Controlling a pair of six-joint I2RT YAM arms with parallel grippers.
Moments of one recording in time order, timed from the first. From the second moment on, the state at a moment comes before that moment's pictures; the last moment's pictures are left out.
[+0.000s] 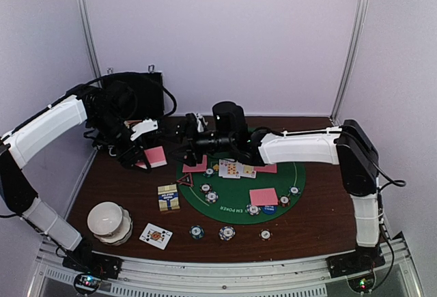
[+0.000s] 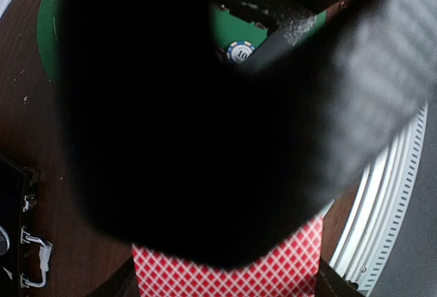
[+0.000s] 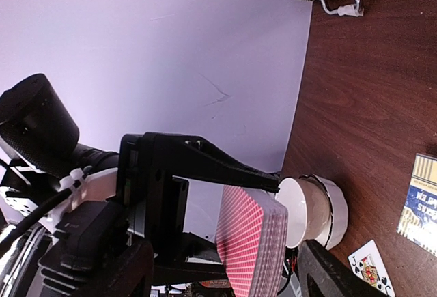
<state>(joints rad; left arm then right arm) -0.46 1.48 1.44 -1.23 0.38 0.71 0.94 2.09 1.61 0.35 -0.56 1.36</state>
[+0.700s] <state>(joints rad) -0.47 1.50 1.45 -1.23 0.39 0.71 0.97 2.21 1.69 0.29 -0.67 1.39</state>
